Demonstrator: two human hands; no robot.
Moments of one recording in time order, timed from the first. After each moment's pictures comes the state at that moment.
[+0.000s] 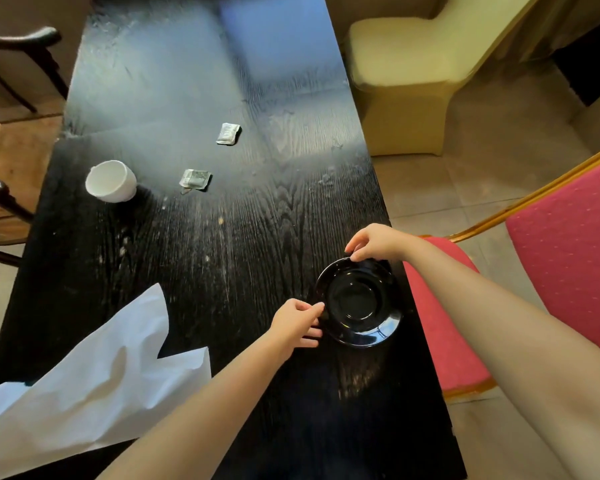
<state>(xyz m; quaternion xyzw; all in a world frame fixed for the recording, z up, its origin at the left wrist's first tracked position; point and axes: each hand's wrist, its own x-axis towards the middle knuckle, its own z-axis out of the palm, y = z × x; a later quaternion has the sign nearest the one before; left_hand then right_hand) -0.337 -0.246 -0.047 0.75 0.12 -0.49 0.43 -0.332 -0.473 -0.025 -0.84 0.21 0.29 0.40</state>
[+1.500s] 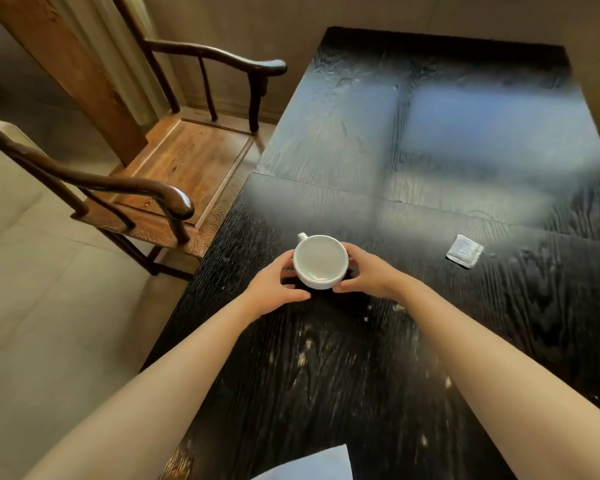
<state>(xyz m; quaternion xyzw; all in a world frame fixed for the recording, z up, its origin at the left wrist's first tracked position) 0.092 0.009 -0.076 0.80 -0.05 -0.28 0.53 0.081 -0.204 -0.062 -0.86 0.01 0.24 0.45</state>
